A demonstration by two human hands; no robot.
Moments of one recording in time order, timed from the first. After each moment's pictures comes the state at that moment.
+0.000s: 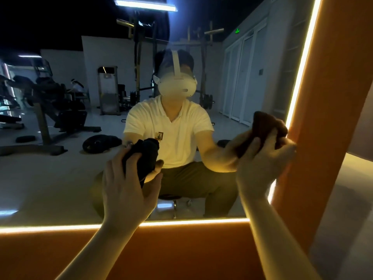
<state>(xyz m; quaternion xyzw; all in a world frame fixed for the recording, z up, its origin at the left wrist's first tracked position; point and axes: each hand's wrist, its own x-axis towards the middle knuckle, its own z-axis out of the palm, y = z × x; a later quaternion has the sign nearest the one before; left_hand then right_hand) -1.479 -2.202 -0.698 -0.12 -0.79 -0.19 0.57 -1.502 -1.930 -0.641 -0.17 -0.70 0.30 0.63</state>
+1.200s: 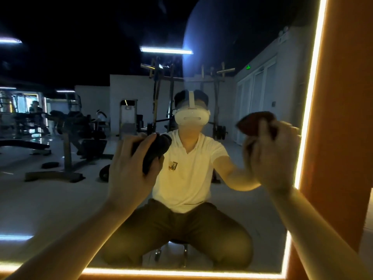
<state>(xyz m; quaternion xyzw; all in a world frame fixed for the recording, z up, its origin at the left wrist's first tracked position) -1.500 -2.228 -0.562 -0.19 -0.73 -0.15 0.64 -1.519 -1.902 -0.514 0.06 -0.74 0.14 0.65</state>
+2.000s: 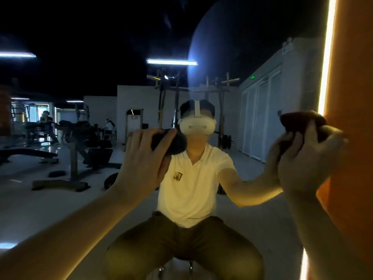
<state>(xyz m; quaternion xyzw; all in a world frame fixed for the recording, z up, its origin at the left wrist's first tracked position) -1.523 -2.229 -0.514 -0.22 -0.74 0.01 0.64 -1.524 -1.927 -0.485 0.01 -0.67 0.33 0.67</state>
